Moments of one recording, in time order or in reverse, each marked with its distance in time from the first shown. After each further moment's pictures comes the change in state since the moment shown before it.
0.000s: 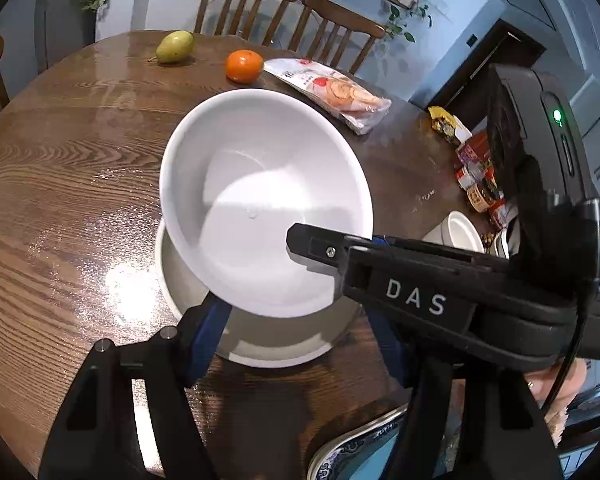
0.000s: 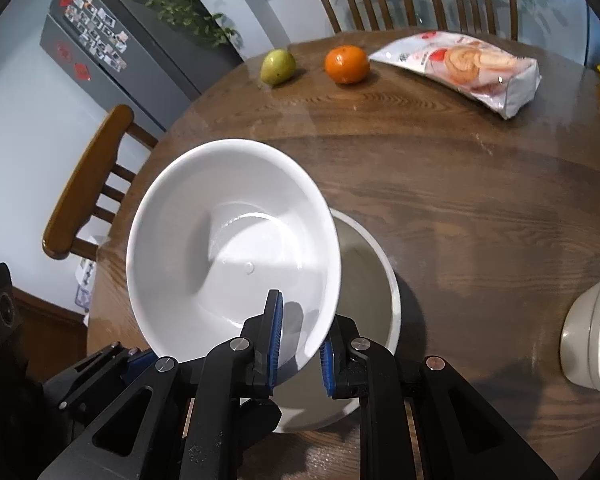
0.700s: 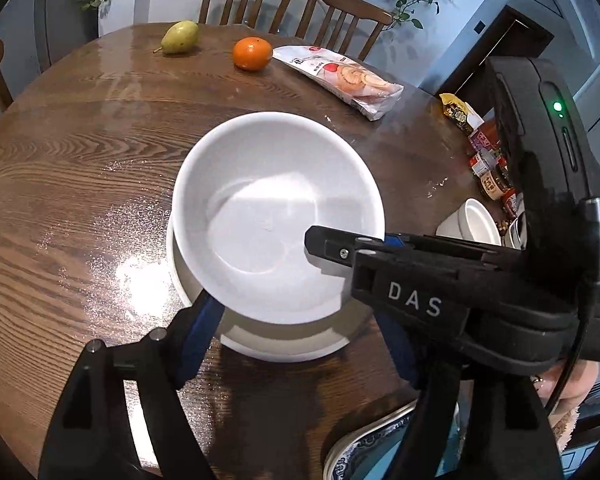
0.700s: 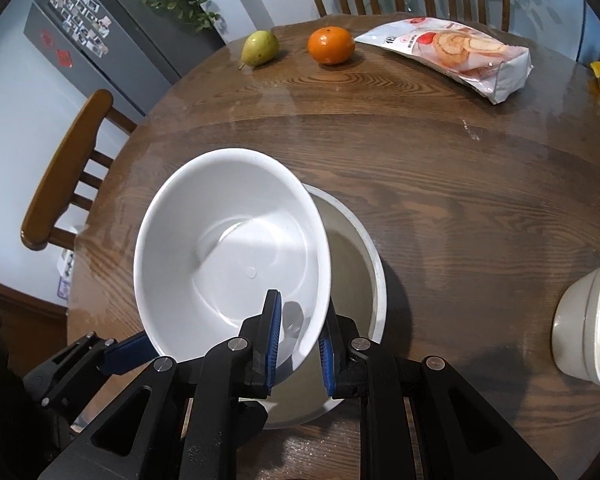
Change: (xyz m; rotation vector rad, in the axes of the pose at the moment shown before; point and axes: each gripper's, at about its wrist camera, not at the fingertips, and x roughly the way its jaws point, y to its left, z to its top) left arm 0.003 0.009 -0.002 0.009 0.037 0.046; right arm 0.011 0.002 0.001 -0.001 0.052 -0.080
